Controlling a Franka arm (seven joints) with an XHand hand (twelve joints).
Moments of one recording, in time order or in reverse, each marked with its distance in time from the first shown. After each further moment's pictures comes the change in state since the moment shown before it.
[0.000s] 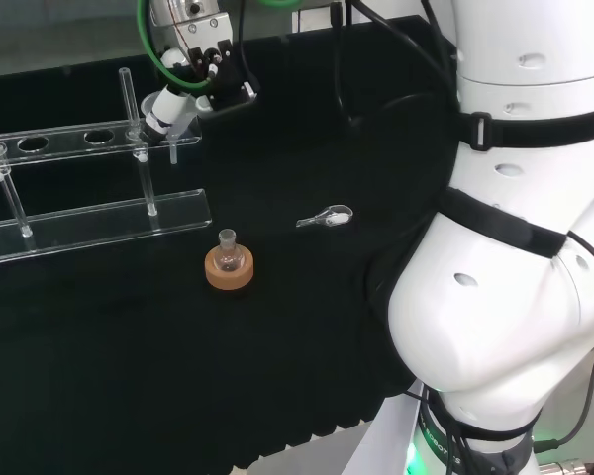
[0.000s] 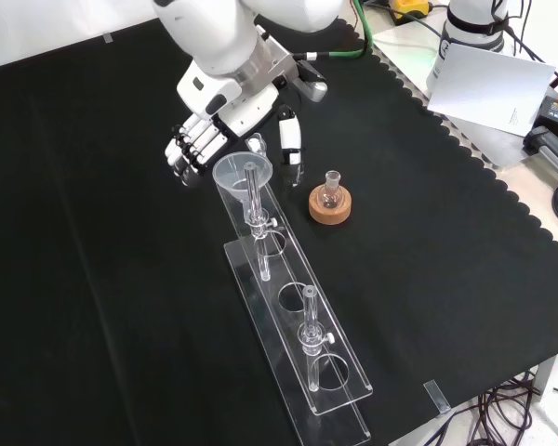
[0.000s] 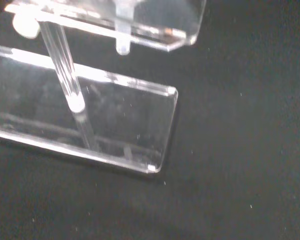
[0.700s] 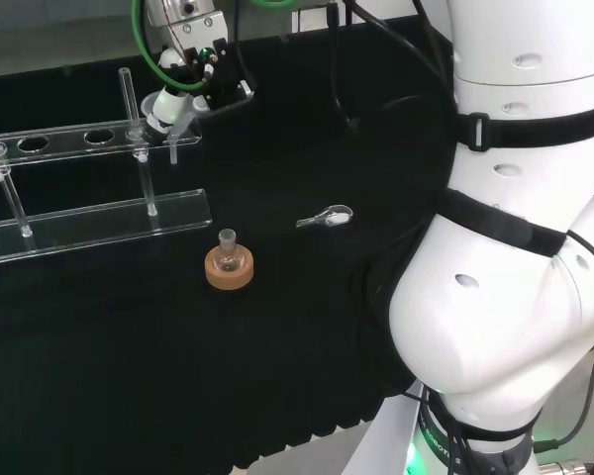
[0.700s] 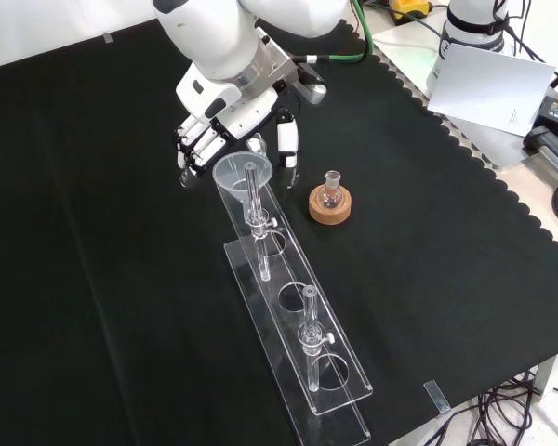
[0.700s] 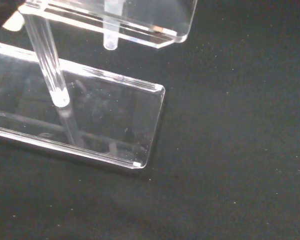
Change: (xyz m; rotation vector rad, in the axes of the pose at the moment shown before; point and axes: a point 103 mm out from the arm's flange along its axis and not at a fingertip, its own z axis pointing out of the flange) arm -0.001 0.003 0.002 0.021 -0.048 0.029
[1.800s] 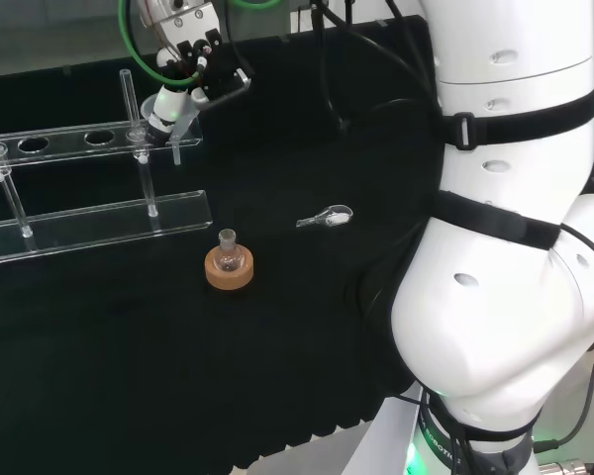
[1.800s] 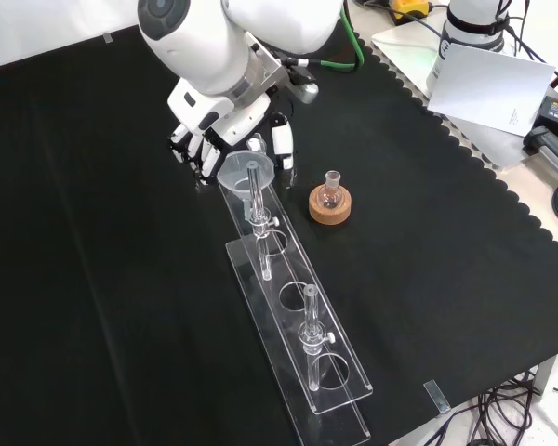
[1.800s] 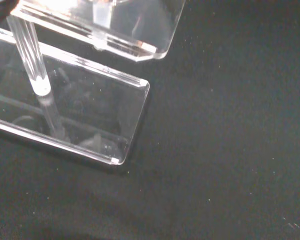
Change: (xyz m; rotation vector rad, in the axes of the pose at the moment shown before) arm -0.003 0.008 -0.009 0.052 -0.083 -0.014
